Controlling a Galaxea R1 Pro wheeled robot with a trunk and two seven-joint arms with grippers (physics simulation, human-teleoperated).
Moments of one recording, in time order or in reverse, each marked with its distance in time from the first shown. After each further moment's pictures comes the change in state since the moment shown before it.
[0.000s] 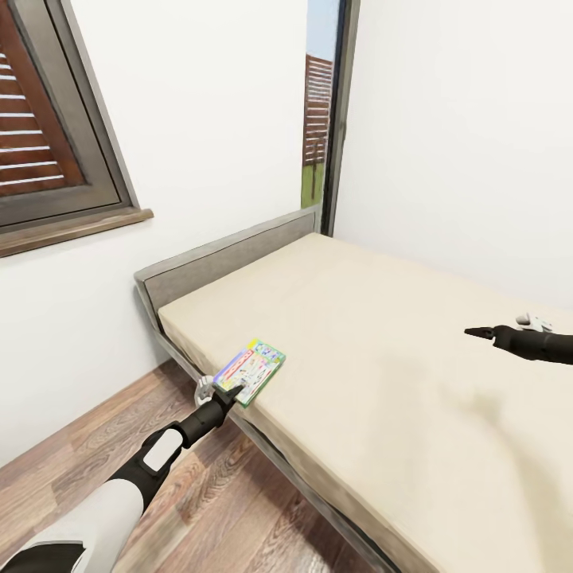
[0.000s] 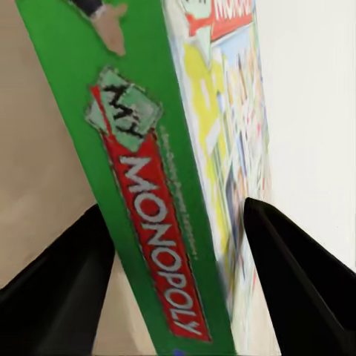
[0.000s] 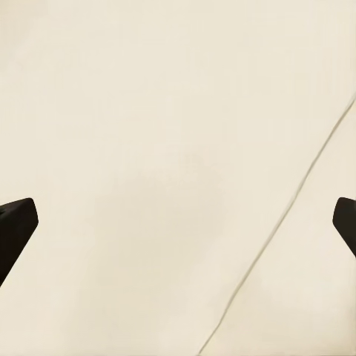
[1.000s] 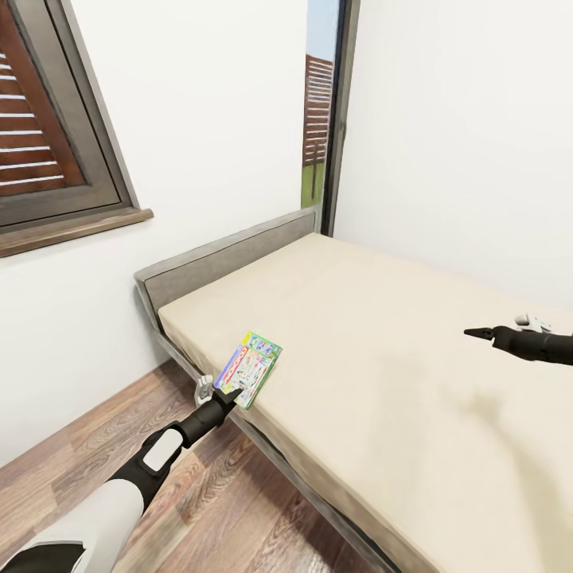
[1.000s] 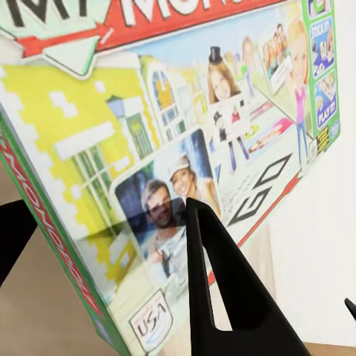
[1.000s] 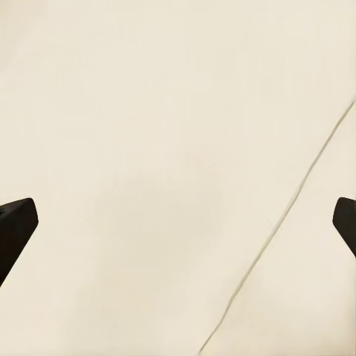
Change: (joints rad) left arm 0.001 0.000 -0.002 -0.001 0.010 0.001 -0.015; right arm 0.003 0.002 0.001 0.000 0.000 0.000 0.000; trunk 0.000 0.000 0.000
